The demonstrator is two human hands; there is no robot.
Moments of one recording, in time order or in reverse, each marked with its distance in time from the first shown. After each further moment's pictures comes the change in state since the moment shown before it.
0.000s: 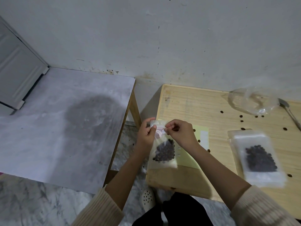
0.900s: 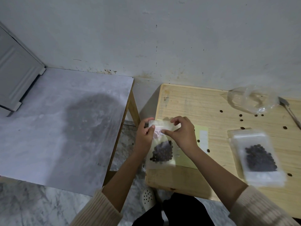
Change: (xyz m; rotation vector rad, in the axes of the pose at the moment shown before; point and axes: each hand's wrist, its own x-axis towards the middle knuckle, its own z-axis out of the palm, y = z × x) left_hand 0.004 0.004 0.001 0.001 -0.012 -0.063; right_hand -0.001 0.005 0.001 -0.155 0.156 -0.035
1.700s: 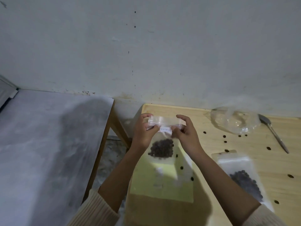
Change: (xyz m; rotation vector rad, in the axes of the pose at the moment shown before) left_hand 0.095 0.058 0.069 0.030 -0.040 0.069; right_hand 0.072 0.005 -0.078 0.451 -0.035 0.124
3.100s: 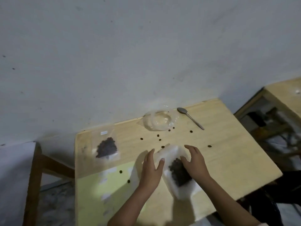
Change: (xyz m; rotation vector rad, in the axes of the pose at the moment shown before) left_hand -0.102 -0.023 0.189 0.260 -0.507 -0.048; right_hand -0.104 0.074 -0.195 -0.648 0.439 0.199
